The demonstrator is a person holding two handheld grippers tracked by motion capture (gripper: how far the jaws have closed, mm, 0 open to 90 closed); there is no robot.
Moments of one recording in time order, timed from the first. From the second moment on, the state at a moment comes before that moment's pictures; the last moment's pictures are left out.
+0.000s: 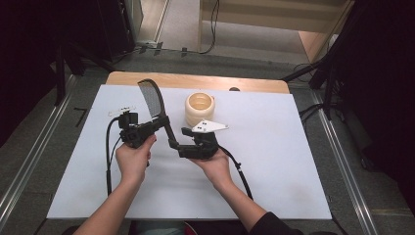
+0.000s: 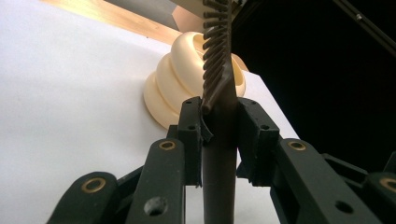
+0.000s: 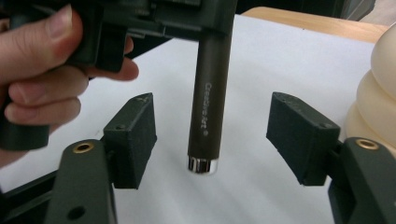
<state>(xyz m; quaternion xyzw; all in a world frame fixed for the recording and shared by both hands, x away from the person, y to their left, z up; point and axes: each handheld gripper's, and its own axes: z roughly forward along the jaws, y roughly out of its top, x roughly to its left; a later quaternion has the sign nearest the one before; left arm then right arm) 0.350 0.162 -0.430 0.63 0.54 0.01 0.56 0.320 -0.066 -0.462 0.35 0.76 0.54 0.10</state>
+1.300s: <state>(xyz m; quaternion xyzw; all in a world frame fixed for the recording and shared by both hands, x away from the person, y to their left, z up) 0.353 0.165 -0.431 0.65 0.53 0.00 0.55 0.299 -0.108 -0.467 0.33 0.79 0.51 0.10</state>
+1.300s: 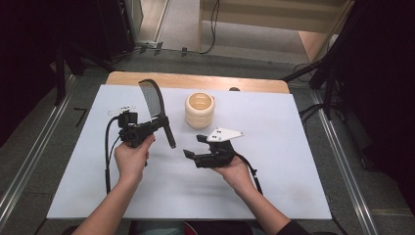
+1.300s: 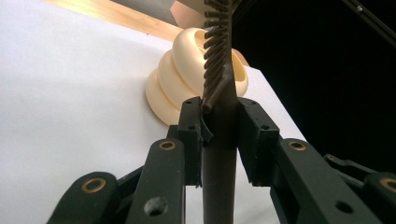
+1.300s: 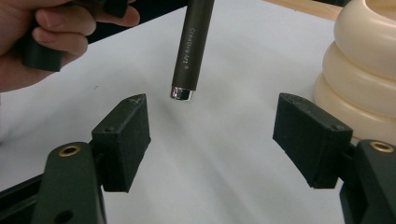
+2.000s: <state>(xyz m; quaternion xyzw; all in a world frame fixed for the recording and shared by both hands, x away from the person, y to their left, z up) 0.354 0.169 -0.431 0.65 0.52 0.00 0.55 0.290 -0.131 -0.472 0.32 0.79 0.51 0.10</state>
